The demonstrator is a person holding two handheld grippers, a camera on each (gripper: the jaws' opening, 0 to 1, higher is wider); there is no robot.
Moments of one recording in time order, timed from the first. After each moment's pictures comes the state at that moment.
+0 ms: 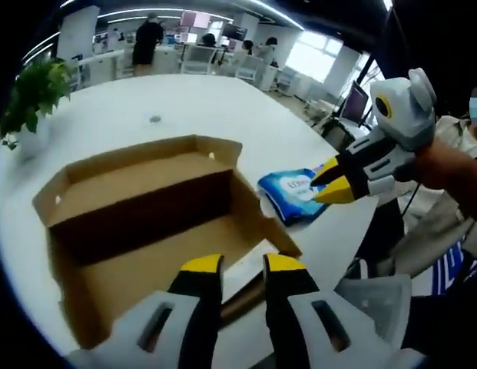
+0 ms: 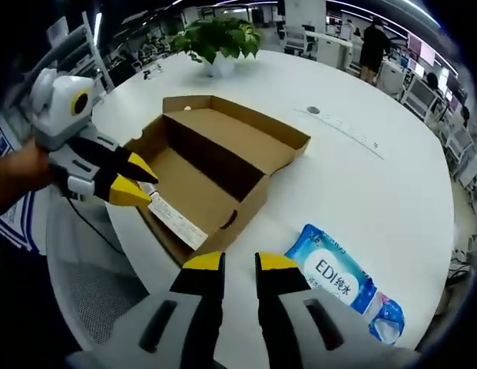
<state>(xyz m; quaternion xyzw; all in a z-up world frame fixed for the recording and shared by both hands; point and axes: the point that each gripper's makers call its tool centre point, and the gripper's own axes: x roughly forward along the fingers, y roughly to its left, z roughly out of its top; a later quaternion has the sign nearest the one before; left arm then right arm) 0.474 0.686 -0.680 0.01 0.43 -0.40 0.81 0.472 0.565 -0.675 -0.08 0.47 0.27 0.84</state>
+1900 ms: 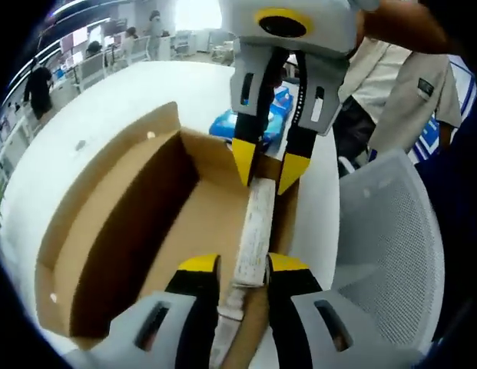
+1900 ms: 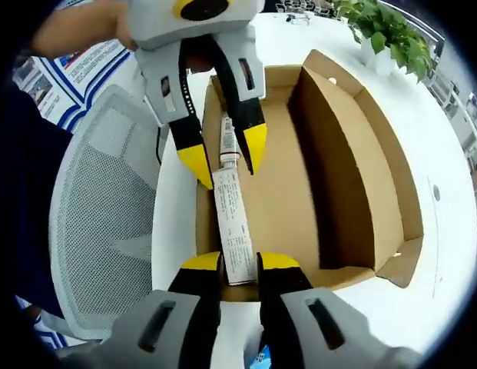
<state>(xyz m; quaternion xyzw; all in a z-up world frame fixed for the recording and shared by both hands) 0.473 0.701 -0.721 0.24 0.40 -0.61 0.65 0.460 0.653 -0.723 -0.29 0.46 0.56 0.62</state>
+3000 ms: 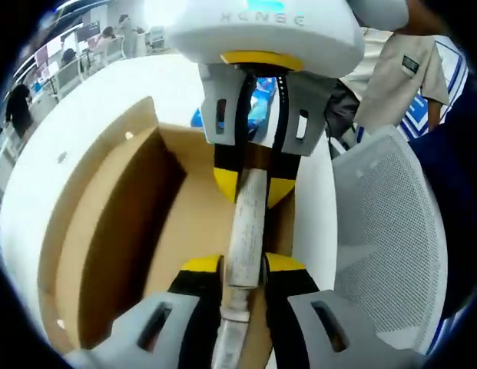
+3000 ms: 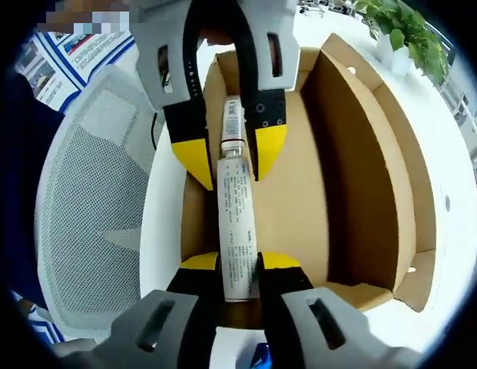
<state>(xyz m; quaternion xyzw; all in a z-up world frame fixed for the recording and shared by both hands) 0.465 0.699 -0.733 0.28 0.40 -0.63 0.60 0.460 0.660 -0.754 -0.32 0.47 0.56 0.60</state>
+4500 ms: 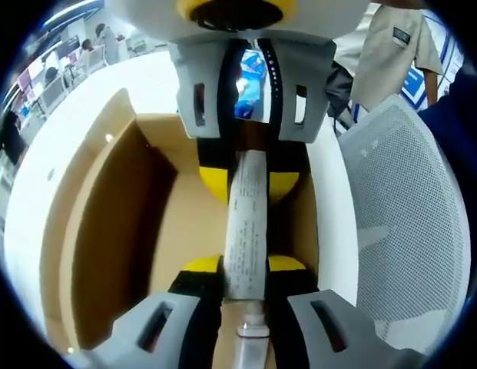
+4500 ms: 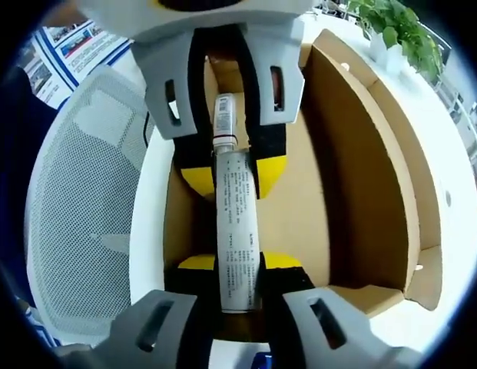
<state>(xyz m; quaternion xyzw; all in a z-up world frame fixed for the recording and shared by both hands) 0.467 0.689 -0.764 0.33 0.38 -0.65 0.57 0.460 0.660 -0.768 -0.30 0.46 0.56 0.62</state>
